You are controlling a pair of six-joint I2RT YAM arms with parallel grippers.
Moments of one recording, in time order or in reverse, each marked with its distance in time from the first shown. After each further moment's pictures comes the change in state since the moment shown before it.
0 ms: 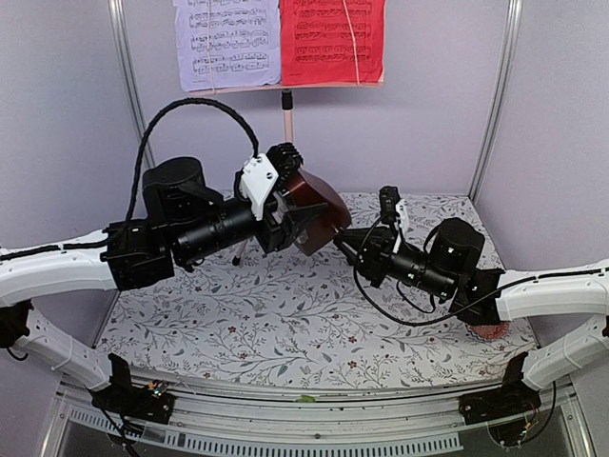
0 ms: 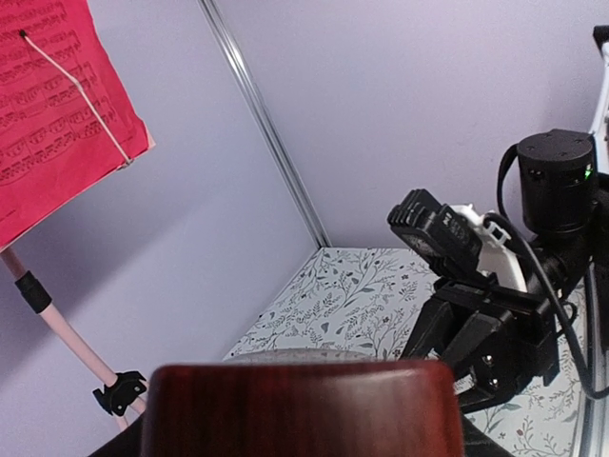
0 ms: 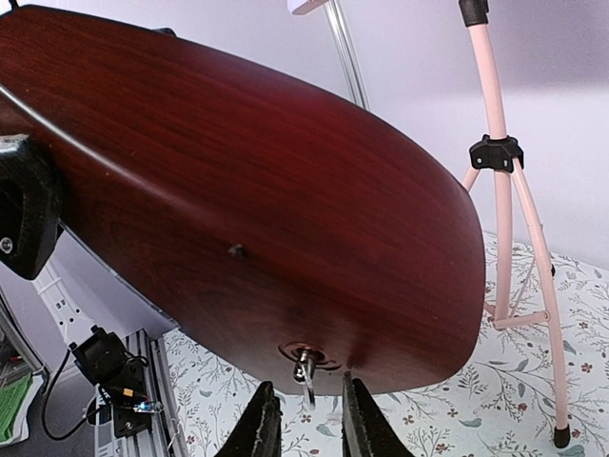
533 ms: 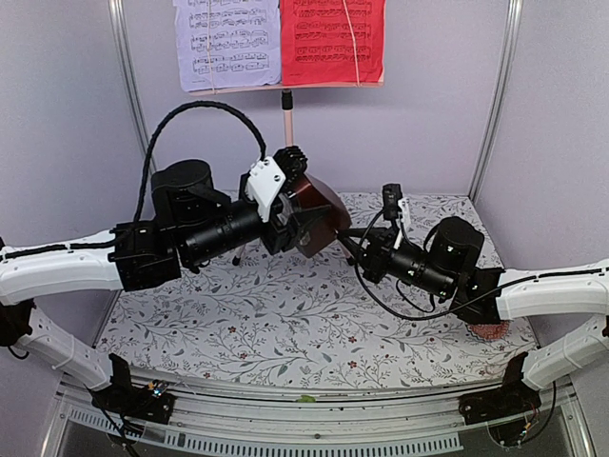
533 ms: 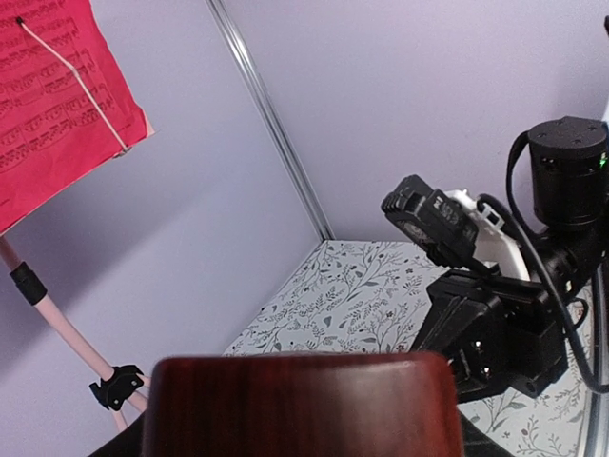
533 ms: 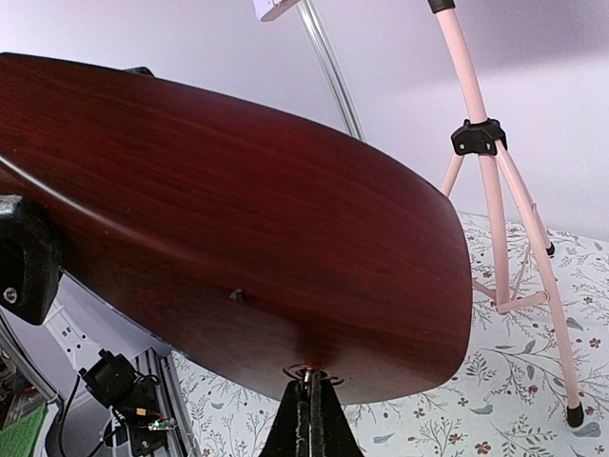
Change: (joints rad) left arm 0.000 0.028 0.000 0.014 -0.016 -0.004; right arm 0.000 -0.001 0.007 -0.014 0.025 0.084
